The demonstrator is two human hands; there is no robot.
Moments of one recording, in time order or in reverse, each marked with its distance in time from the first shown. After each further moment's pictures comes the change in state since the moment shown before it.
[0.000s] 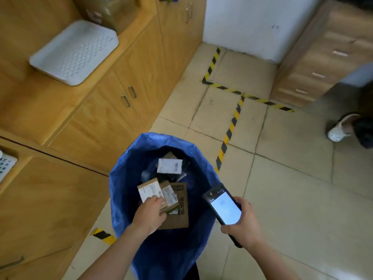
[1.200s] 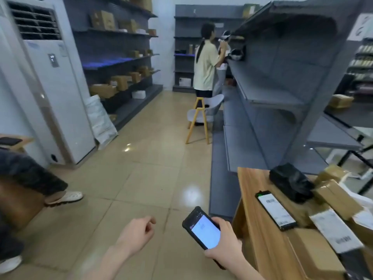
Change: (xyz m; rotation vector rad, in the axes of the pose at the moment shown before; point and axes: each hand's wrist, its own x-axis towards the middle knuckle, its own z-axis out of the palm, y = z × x) left_hand -0.324 0.852 0.238 0.507 -0.349 1.665; right_hand -0.457 0.500 -0.352 0.648 1.352 0.710
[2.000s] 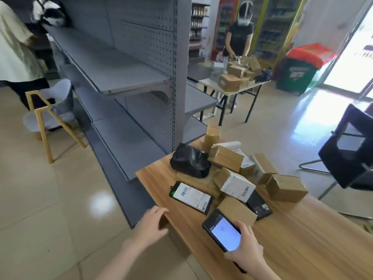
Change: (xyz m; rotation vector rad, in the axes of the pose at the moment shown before) left_hand 0.271 0.234 0.171 0.044 -0.509 0.817; right_hand 0.027 0.140 -0.120 0.146 0.515 0.858
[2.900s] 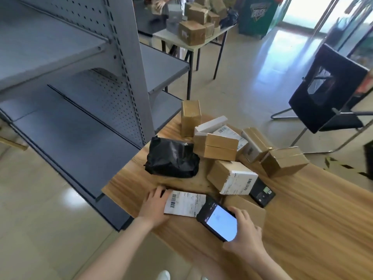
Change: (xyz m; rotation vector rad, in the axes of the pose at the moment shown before) left_hand 0.201 -0.023 0.034 0.269 -0.326 0.180; right_hand 0.099 -0.025 0.029 -0.034 0.058 0.153
